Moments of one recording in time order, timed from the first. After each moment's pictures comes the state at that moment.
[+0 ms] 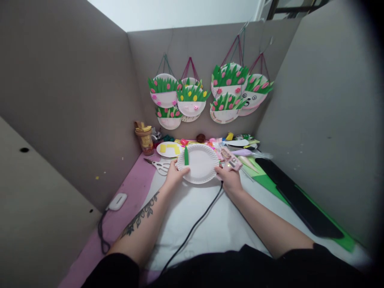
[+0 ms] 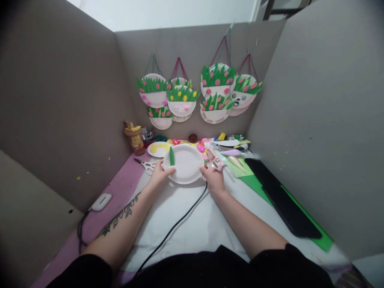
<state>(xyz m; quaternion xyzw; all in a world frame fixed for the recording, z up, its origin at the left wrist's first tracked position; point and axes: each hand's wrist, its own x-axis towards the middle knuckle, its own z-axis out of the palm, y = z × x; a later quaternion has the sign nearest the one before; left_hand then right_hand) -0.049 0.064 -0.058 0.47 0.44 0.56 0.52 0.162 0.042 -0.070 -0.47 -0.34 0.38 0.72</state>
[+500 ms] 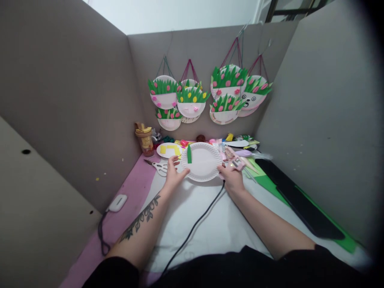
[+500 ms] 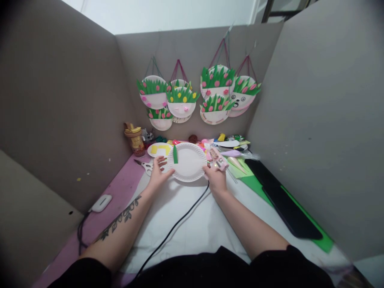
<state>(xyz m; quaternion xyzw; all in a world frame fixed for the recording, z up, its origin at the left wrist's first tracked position) -0.053 0.056 -0.045 0.59 0.49 0.56 0.32 0.171 0.049 -0.073 -0.48 -0.30 0.36 0.74</state>
